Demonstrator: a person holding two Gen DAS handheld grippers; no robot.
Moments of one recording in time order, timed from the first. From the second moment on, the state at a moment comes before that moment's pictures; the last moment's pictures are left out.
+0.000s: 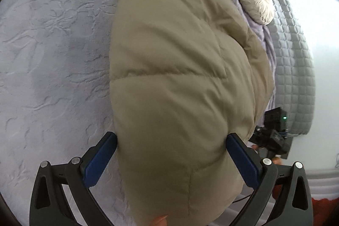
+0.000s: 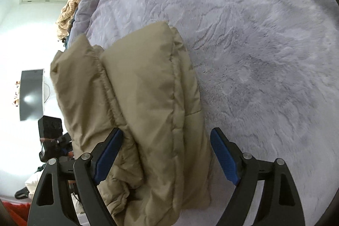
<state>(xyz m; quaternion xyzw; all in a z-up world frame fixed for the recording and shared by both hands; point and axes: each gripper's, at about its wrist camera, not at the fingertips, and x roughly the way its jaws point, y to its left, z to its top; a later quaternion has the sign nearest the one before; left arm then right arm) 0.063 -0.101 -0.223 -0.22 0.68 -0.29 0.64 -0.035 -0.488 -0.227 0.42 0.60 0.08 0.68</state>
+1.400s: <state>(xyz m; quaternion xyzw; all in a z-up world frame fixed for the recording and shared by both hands) 0.104 -0.085 -0.179 -0.23 0.59 -0.37 0.68 0.049 -0.402 -0.202 0.48 0.54 0.18 0.66</state>
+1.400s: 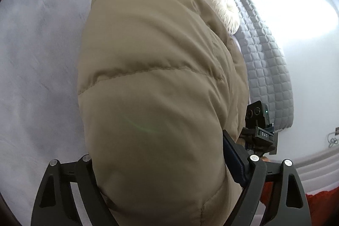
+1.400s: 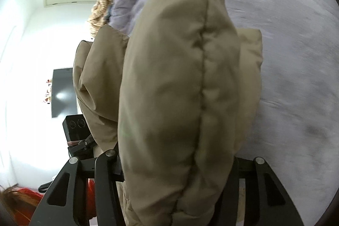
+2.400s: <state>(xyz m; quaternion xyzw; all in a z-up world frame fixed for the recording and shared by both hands) 0.185 0.168 -0.159 -0.14 0.50 -0.16 0.84 0.131 -0.255 -0.152 0.35 0.53 0.13 0.76</state>
